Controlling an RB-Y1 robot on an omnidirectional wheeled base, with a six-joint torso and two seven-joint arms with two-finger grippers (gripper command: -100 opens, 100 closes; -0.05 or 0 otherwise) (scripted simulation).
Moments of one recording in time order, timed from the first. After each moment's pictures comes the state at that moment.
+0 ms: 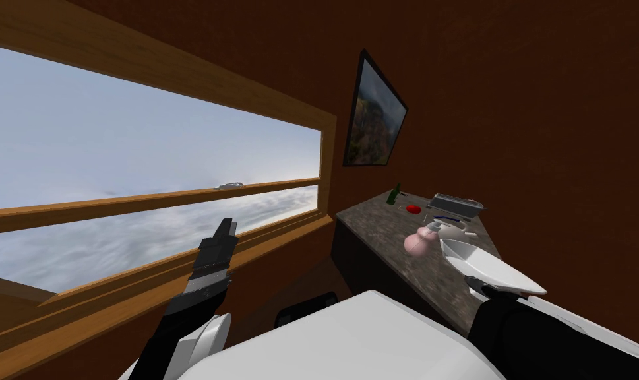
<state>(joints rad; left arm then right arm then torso) 0.53 0.04 -0.02 -2.28 -0.03 -0.37 -0.16 0.83 -1.06 -0.22 -1.22 -0.07 0.34 0.06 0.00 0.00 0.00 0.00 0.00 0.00</state>
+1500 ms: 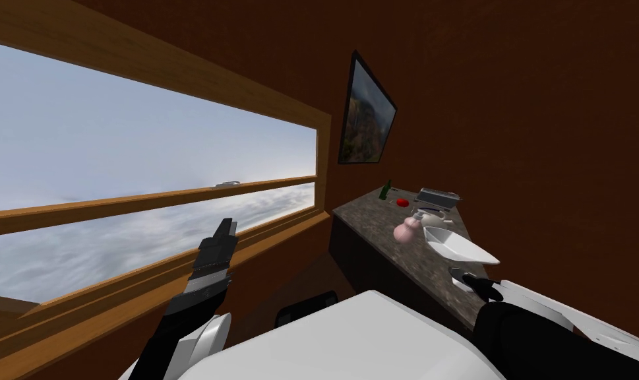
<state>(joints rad) 0.53 0.04 -0.02 -2.28 -0.03 -0.37 -0.16 0.95 -1.10 -0.26 -1.54 -0.09 0.53 0.00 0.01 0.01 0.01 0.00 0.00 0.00</state>
